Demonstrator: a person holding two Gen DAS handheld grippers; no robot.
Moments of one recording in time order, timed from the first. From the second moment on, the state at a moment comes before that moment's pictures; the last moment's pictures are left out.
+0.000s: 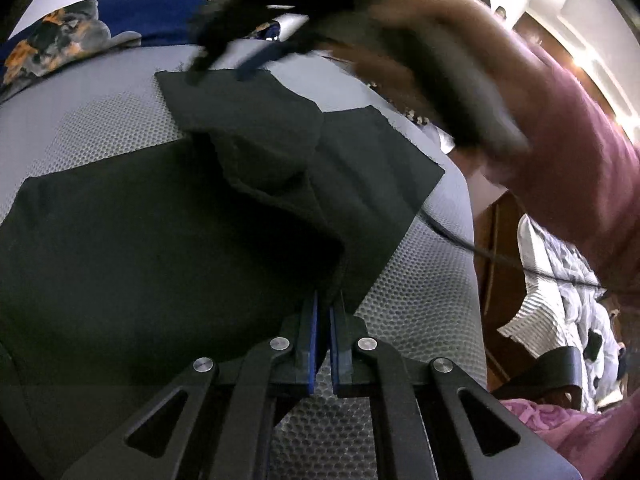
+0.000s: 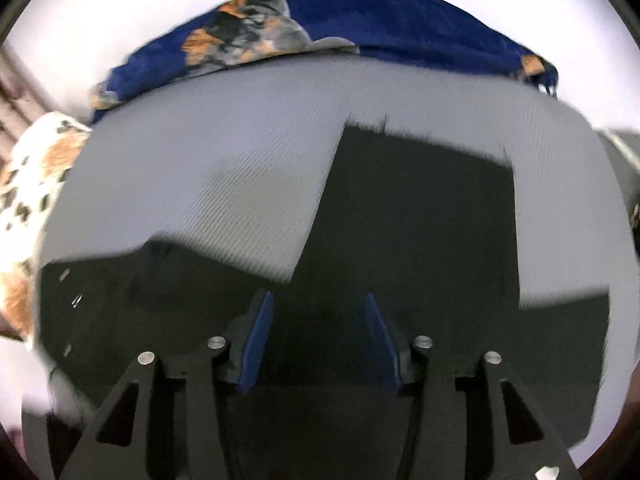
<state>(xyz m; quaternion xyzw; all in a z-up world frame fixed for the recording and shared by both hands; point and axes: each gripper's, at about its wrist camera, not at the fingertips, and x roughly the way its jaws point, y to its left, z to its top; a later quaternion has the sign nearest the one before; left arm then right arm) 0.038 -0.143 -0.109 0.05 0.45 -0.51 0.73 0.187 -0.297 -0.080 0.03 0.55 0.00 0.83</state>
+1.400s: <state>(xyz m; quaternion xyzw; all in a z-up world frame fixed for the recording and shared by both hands) 0.017 -0.176 -0.119 0.17 0.46 -0.48 0.72 -0.077 -0.539 -0.126 0.30 0.46 -0.31 0.78</state>
